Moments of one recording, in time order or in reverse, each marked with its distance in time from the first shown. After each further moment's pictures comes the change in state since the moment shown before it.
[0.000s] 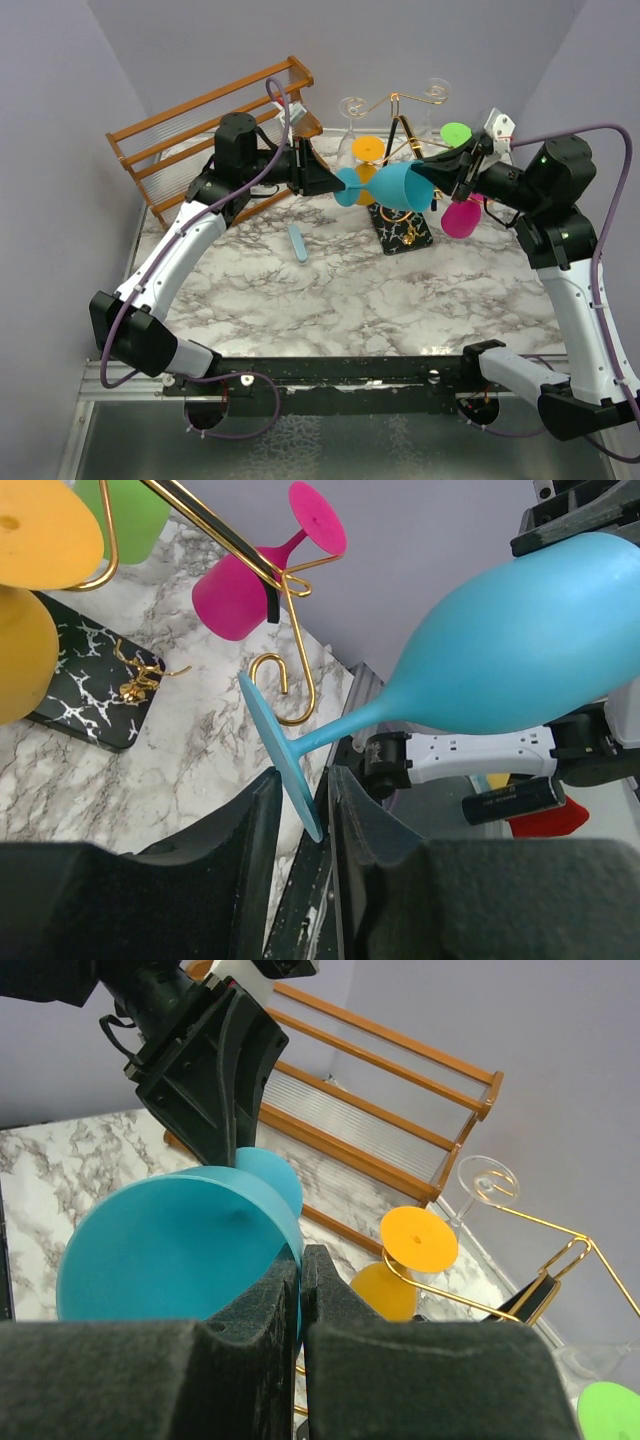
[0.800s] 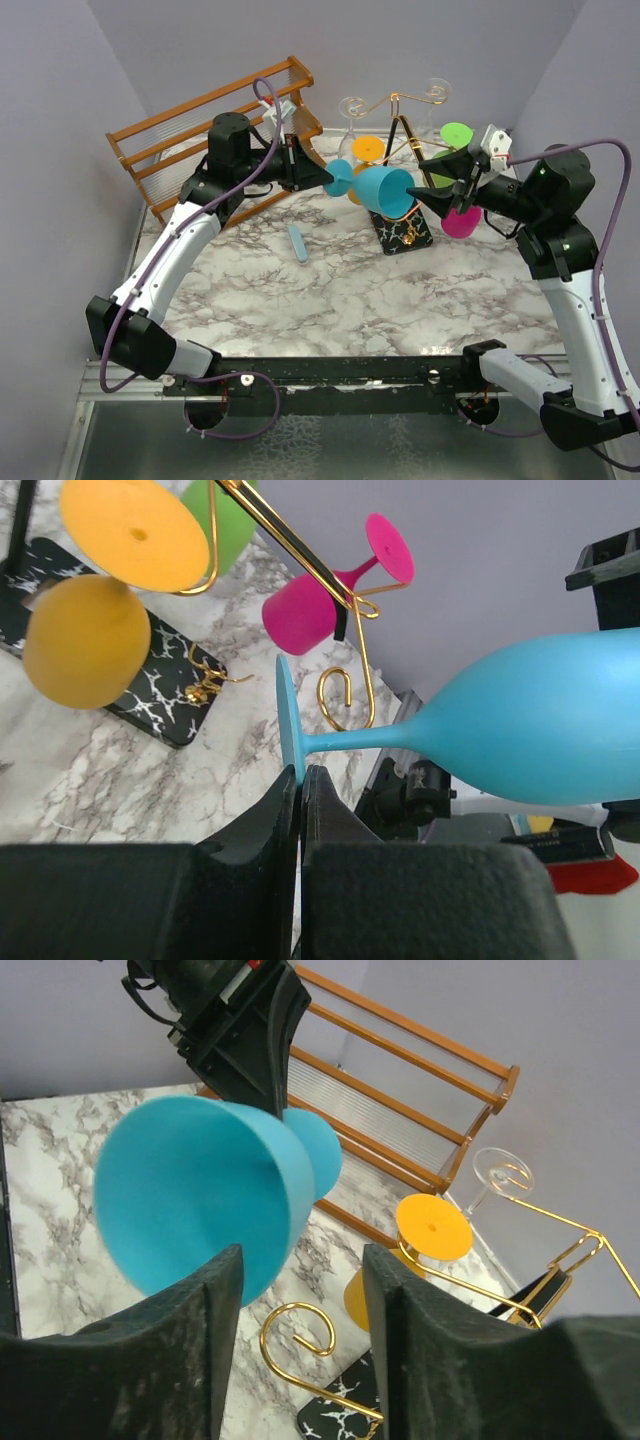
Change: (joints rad) left arm 0.027 -0.003 -0.001 -0.059 -0.102 0.035; right arm 0.008 -0.051 -0.055 -0.029 -0.011 -0.063
